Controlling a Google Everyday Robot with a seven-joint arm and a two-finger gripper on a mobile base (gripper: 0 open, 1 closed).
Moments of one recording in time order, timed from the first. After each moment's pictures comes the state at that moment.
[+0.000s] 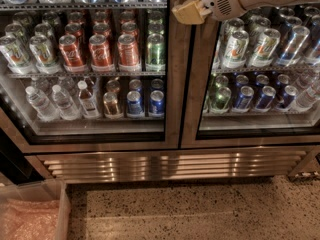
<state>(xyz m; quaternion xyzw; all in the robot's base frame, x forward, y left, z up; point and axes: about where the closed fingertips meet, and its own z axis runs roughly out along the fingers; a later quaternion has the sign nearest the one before) 0.625 -0.047 1.028 -0.52 0.69 0.16 0.49</state>
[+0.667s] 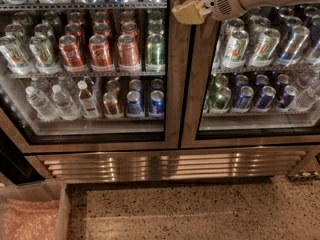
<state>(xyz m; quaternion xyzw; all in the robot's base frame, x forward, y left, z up) 0.626 -0.047 1.028 -0.52 0.69 0.16 0.49</state>
